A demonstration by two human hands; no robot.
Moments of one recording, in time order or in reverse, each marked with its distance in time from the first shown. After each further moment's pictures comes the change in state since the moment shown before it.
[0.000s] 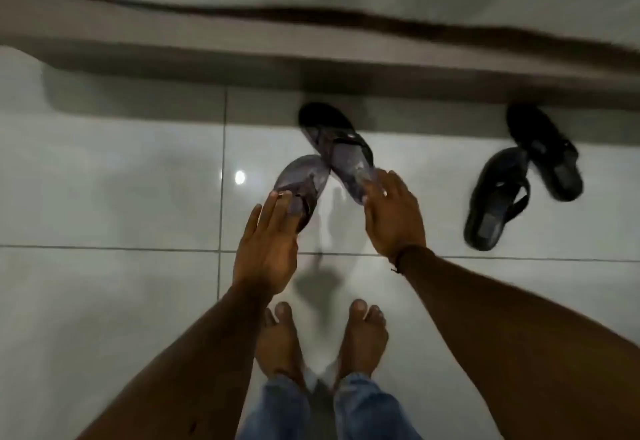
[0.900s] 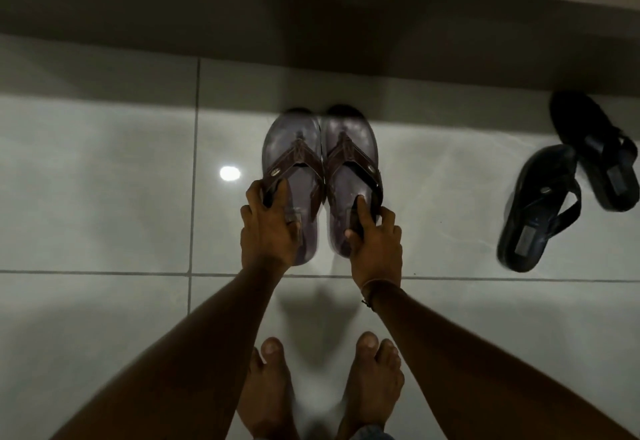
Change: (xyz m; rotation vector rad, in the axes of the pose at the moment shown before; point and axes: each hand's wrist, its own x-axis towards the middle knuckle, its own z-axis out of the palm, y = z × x) left_hand 0.097 -0.020 0.086 -0.368 0.066 -0.365; right_hand 0.017 0.003 0.135 0.213 -0.020 0.327
